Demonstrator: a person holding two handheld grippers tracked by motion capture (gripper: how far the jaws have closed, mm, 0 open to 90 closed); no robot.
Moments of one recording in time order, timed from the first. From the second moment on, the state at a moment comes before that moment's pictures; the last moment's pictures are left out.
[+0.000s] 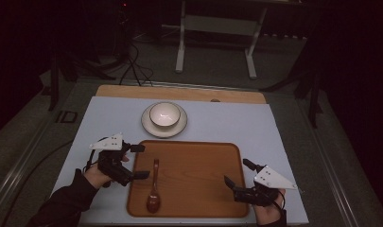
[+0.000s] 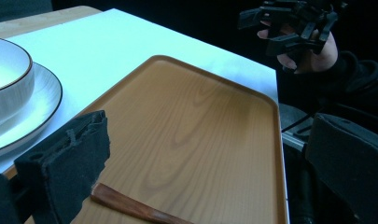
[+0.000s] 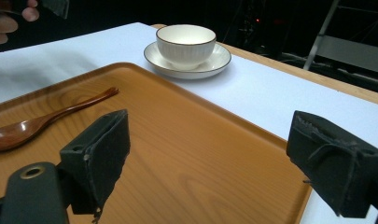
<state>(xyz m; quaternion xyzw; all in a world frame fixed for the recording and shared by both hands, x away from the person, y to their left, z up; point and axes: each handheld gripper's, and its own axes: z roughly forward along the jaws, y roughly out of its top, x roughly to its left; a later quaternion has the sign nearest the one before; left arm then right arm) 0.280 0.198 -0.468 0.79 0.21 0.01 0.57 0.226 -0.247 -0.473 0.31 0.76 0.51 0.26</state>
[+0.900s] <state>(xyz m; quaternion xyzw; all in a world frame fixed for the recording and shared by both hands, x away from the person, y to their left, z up) 0.257 0.207 -0.500 0.78 0.23 0.05 0.58 0.226 -0.247 -0.474 0.31 0.76 0.51 0.26</state>
